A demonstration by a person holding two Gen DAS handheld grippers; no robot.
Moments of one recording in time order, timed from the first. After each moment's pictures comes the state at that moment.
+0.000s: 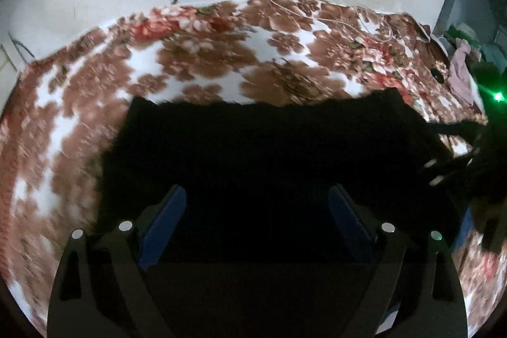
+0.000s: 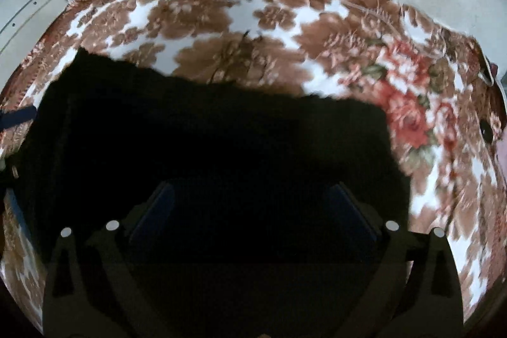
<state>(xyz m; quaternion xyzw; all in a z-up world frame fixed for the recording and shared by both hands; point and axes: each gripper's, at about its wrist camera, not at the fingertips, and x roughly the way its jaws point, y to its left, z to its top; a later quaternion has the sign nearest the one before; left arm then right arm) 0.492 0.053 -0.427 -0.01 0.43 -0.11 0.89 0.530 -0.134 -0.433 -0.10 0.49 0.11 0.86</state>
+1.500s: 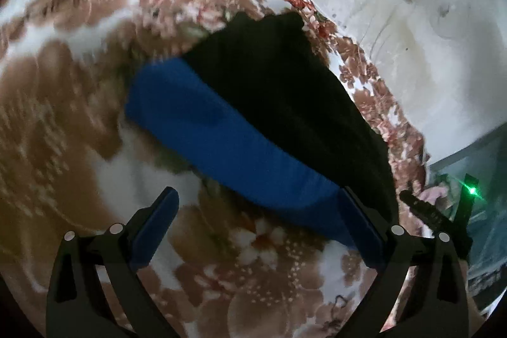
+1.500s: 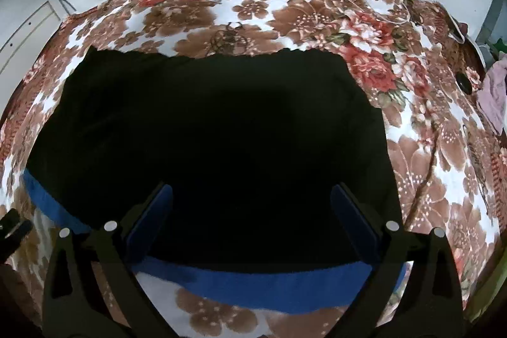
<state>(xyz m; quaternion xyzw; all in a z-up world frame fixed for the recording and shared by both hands) 0.286 0.164 -0.497 -0.39 0.40 -0.01 0.83 0.436 -0.168 -0.411 -0.06 0.49 0.07 0.87</state>
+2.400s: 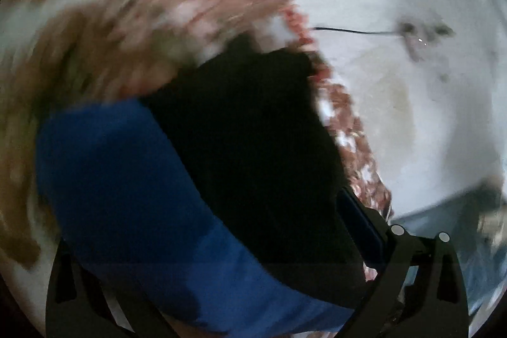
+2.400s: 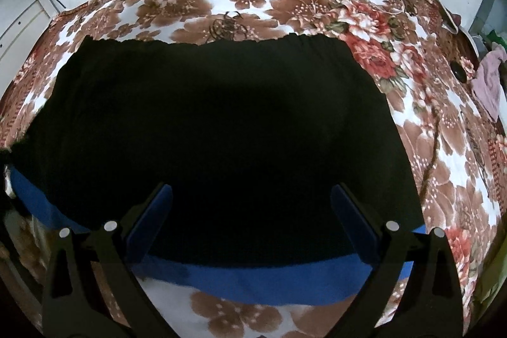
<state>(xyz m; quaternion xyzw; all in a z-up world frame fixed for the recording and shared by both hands) 0.375 0.205 -0.546 -0.52 0.32 -0.02 0.79 0.434 -0.147 -0.427 -0.05 0.50 0.04 0.87</state>
